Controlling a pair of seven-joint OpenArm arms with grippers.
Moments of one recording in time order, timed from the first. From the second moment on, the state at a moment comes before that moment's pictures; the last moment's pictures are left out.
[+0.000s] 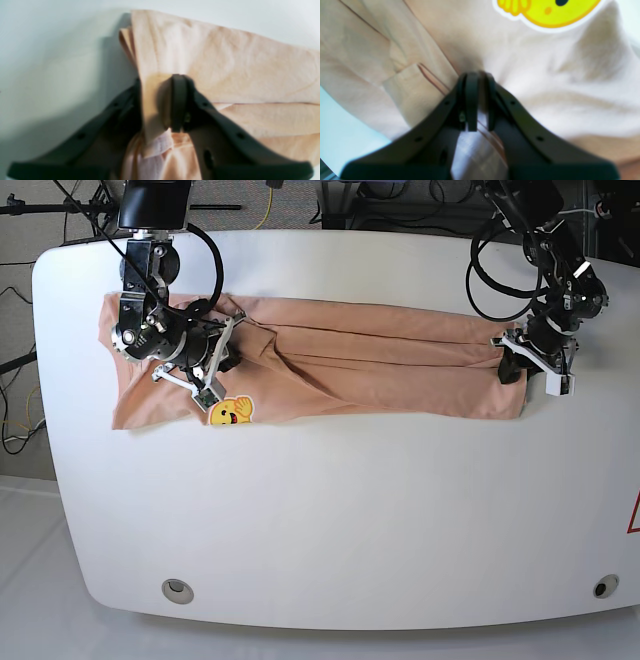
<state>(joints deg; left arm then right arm) 3.1 -4.9 -38.0 79.4 -17.1 -41.9 40.3 -3.4 9.3 8.3 90.1 15.6 39.1 -60.8</state>
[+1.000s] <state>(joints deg) 3.5 -0.2 -37.4 91.7 -17.3 -41.7 39.4 -3.4 9.1 8.2 90.2 15.8 39.3 -60.8</state>
